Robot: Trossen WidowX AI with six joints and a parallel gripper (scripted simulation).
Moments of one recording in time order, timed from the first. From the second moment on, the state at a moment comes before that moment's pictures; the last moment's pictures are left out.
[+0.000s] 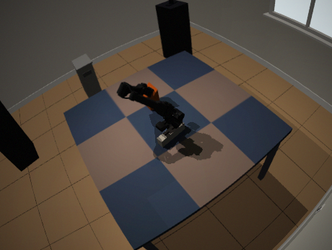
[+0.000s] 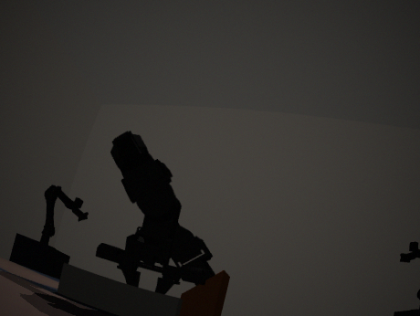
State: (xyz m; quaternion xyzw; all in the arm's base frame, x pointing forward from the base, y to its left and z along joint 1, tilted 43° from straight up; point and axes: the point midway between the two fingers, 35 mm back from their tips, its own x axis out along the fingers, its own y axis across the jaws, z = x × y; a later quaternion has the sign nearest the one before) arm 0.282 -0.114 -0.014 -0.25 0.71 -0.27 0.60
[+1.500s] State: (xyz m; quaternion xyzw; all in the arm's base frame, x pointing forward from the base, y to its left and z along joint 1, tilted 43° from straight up) arm 0.281 -0.114 -0.014 -0.25 0.71 -0.27 0.60
